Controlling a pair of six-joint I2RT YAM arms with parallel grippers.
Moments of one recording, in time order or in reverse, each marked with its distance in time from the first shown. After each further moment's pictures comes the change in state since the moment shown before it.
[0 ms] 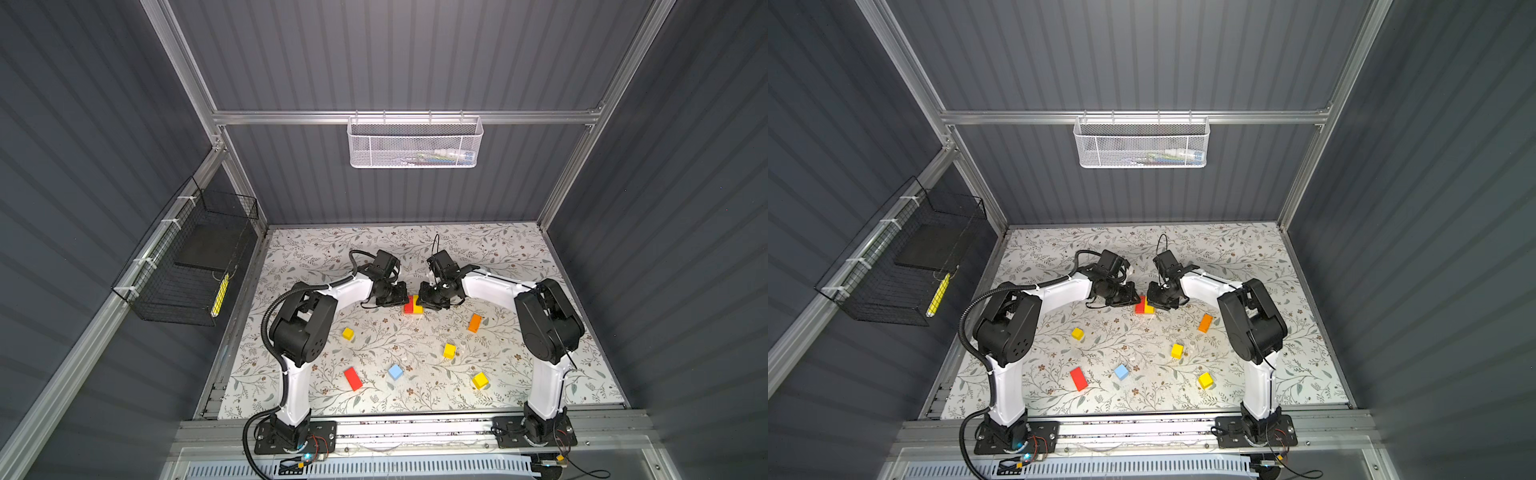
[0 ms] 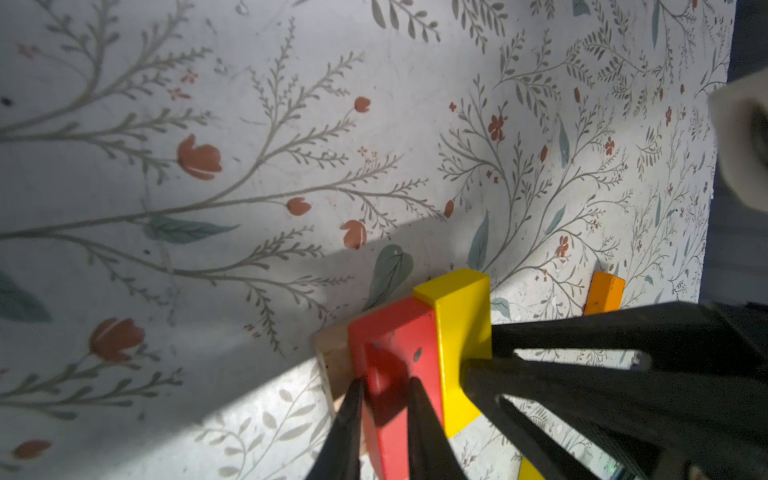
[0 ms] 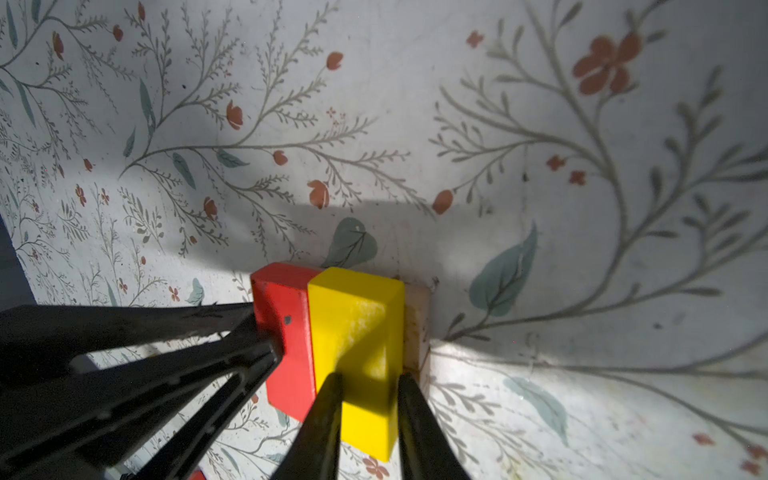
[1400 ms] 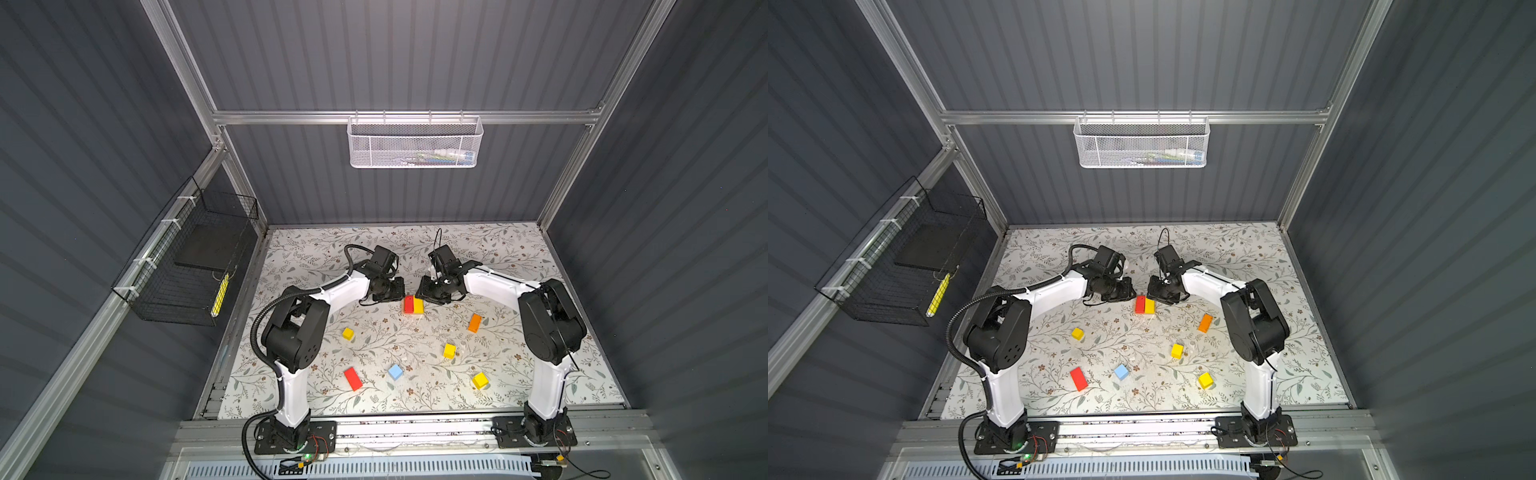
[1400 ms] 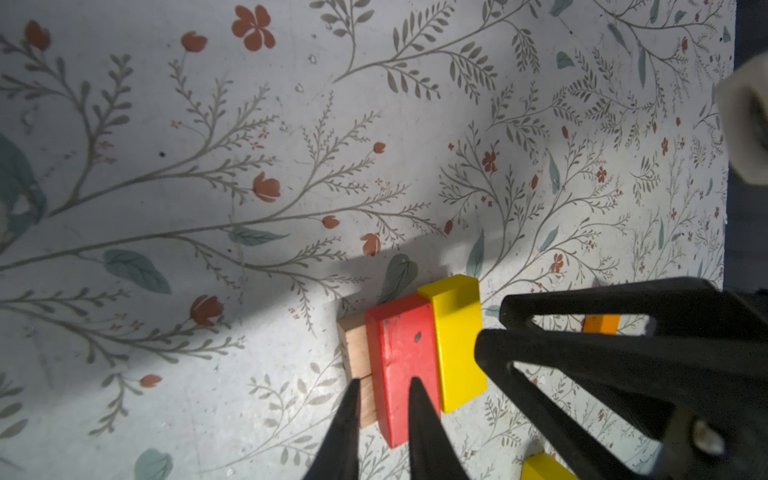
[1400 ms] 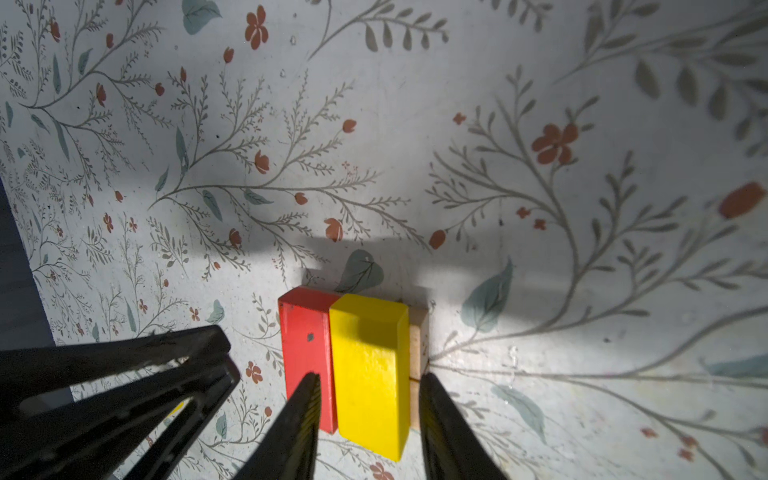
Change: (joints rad) left arm 0.000 -0.071 0.002 -0.044 -0.099 0.000; right arm -0.013 -0.003 0.043 -0.010 0.033 0.000
